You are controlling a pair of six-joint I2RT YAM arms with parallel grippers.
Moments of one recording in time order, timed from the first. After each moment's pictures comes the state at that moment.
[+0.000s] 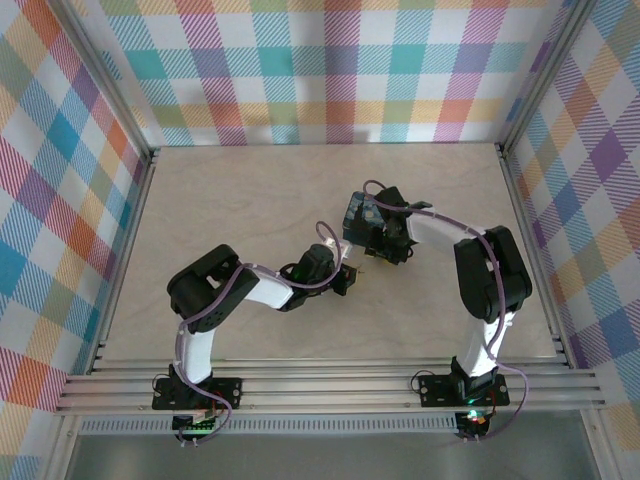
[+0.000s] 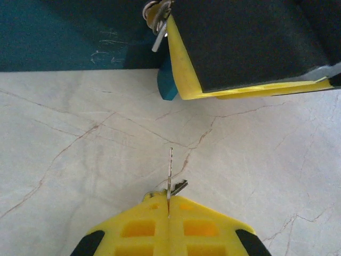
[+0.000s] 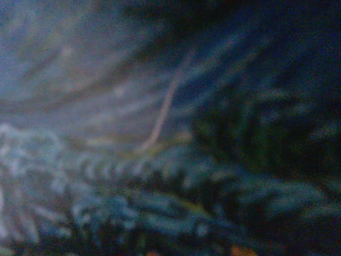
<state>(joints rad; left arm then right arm) -0.82 1.95 0.82 0.59 0.14 -0.42 0.43 1.84 1.21 -0.66 -0.12 0.70</state>
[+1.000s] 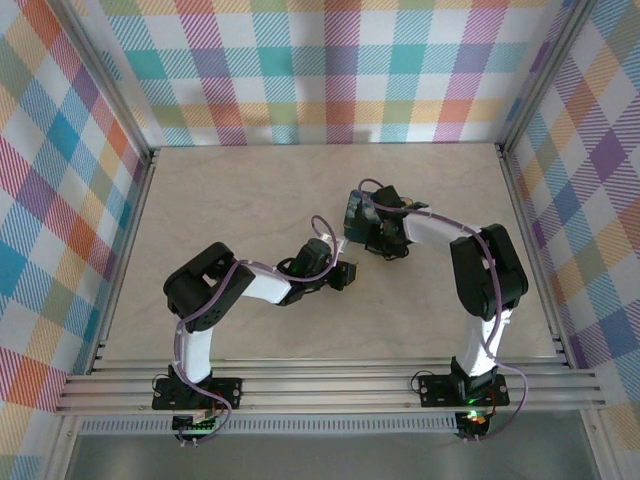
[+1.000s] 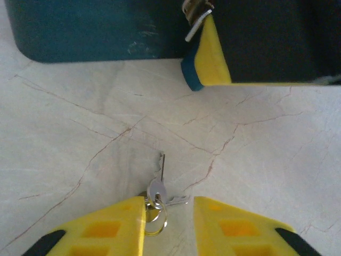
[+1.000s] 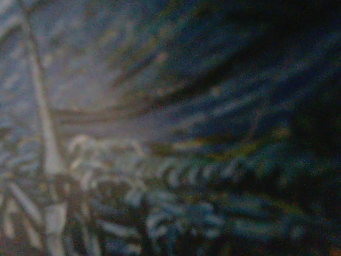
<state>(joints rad) -0.78 1.94 0.85 0.51 0.15 -0.45 0.43 1.86 1.21 -0.60 -0.05 0.67</state>
